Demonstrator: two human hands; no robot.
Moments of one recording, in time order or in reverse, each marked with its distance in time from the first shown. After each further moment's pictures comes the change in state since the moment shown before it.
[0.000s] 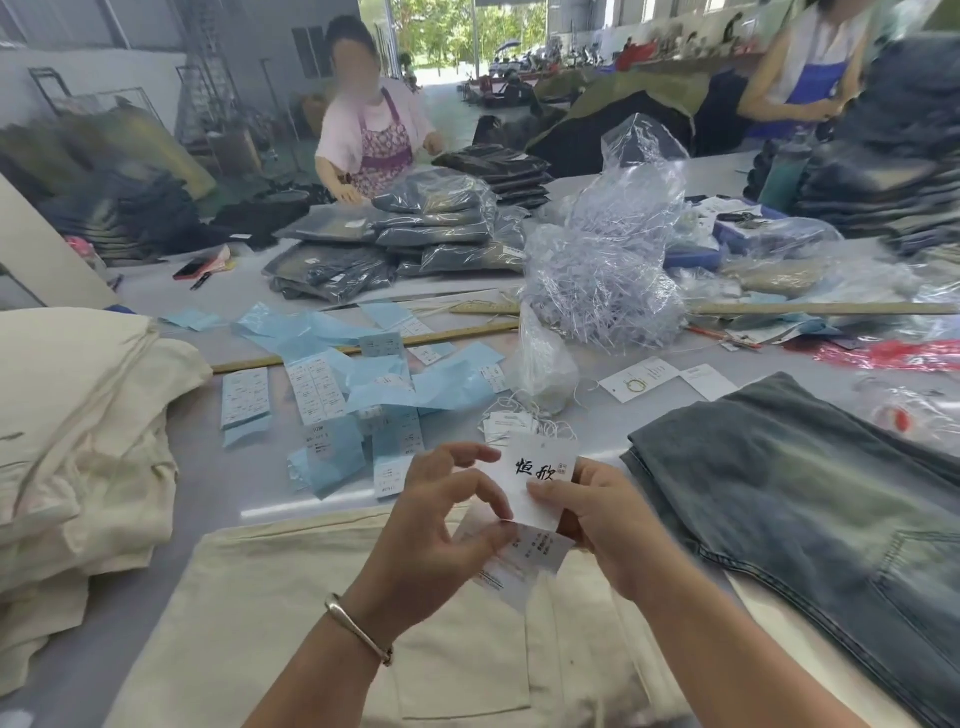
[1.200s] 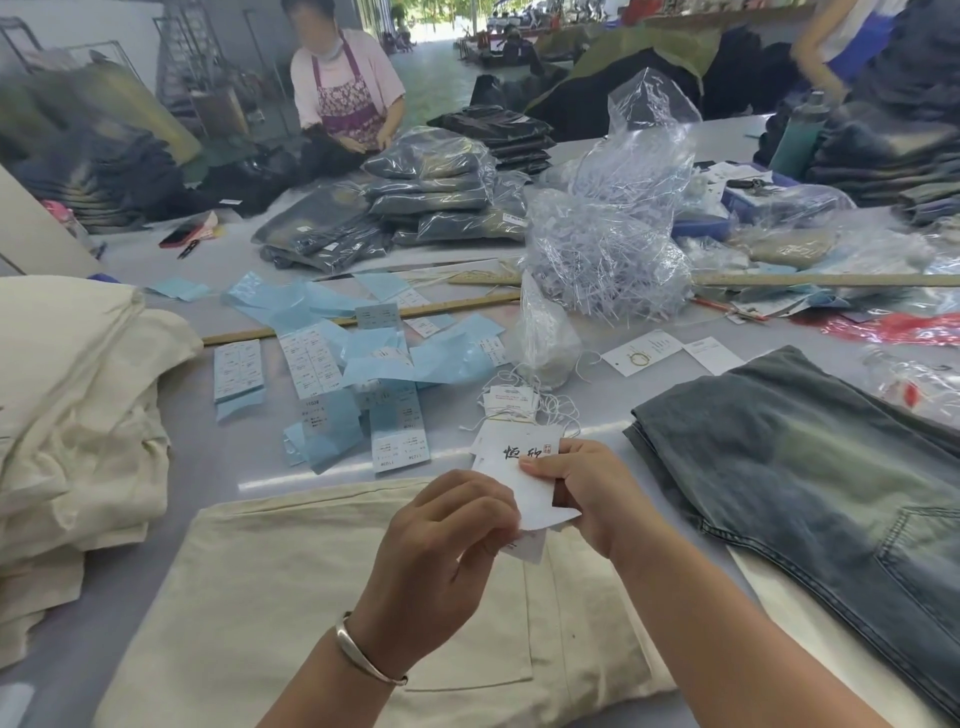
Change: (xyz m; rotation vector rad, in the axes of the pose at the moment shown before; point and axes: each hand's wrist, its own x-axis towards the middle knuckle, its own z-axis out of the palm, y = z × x) left_hand -0.017 -0.013 0.014 0.199 0.177 0.496; right_hand 0.026 0.005 0.008 0.081 0.092 0.165
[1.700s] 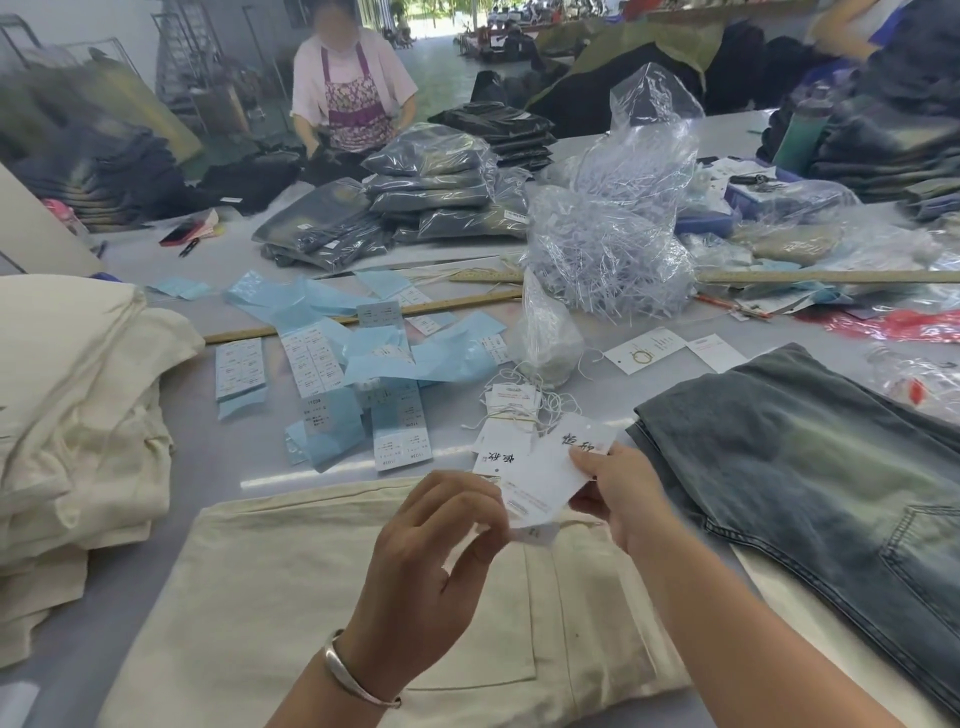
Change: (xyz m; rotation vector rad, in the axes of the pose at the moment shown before) left_hand -0.007 0.004 -0.006 -0.062 0.047 -0.081; right_hand 0.028 0.018 -0.029 0.041 0.263 -0.024
